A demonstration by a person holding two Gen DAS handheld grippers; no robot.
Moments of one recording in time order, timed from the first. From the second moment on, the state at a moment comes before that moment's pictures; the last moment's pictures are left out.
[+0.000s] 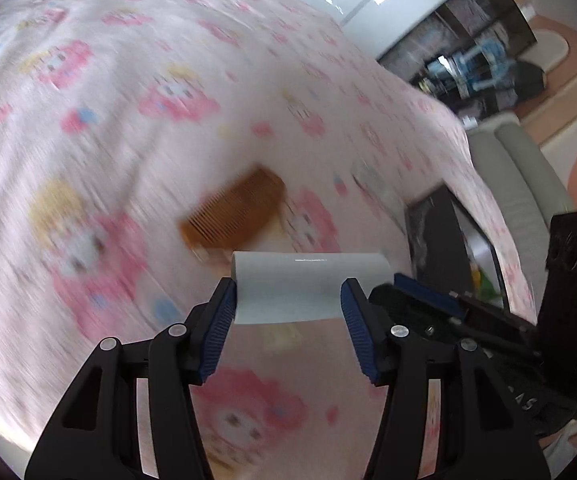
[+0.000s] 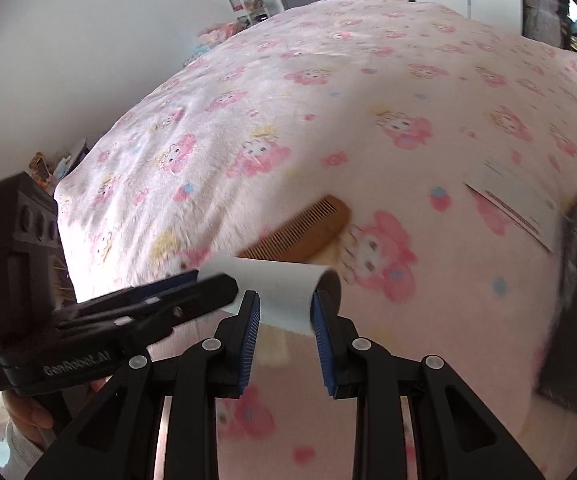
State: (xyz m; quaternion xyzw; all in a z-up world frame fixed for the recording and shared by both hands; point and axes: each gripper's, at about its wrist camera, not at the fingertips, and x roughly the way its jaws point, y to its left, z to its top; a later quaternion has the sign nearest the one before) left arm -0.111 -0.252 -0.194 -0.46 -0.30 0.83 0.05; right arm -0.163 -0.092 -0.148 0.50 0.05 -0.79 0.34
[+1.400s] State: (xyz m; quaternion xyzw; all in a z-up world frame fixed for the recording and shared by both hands) left arm -0.111 -0.102 -0.151 -0.50 -0.19 0.83 0.16; right arm -0.122 0.067 -0.128 0.49 -0.05 -0.83 0.26
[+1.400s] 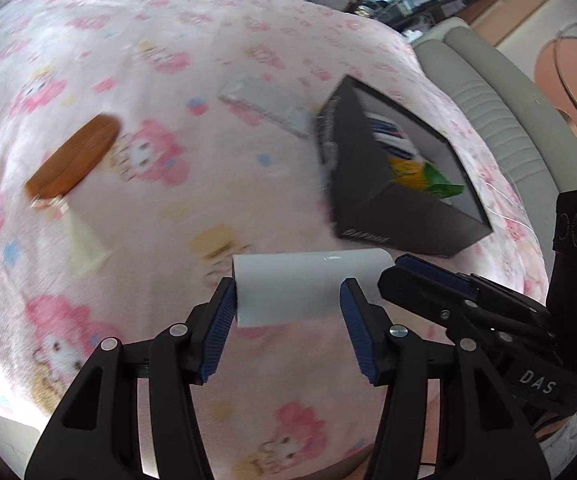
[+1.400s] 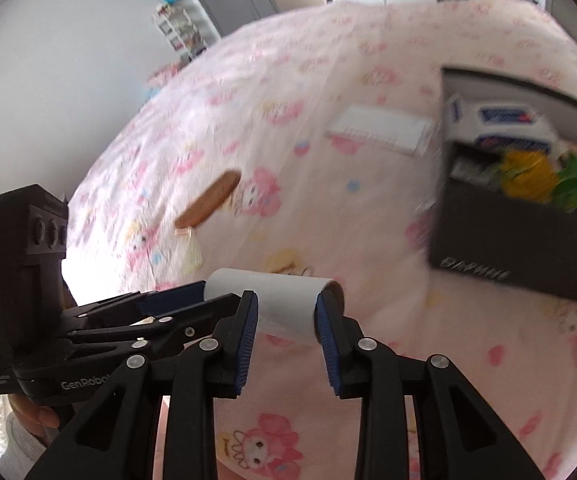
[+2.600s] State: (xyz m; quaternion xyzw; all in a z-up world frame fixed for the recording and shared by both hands) left arm -0.265 0.204 -0.125 -0.53 -0.05 0.79 0.30; right arm -0.221 0.342 -0.078 0.43 -0.12 -0.89 0.09
